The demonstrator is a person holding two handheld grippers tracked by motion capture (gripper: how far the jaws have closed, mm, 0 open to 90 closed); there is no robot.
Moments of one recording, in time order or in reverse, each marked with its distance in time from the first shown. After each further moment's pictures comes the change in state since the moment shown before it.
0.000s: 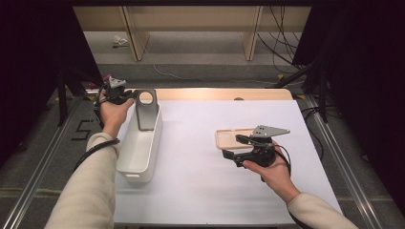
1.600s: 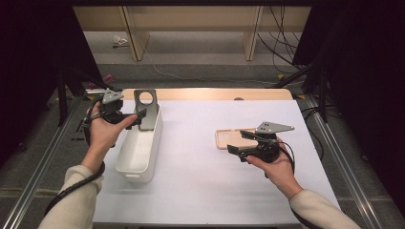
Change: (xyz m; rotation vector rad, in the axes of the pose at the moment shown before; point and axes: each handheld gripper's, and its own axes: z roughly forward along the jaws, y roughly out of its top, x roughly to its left) left arm -0.047 -0.015 -0.089 -0.017 -0.159 0.042; right arm -0.016 0.002 -0.005 -0.003 -0.055 0.013
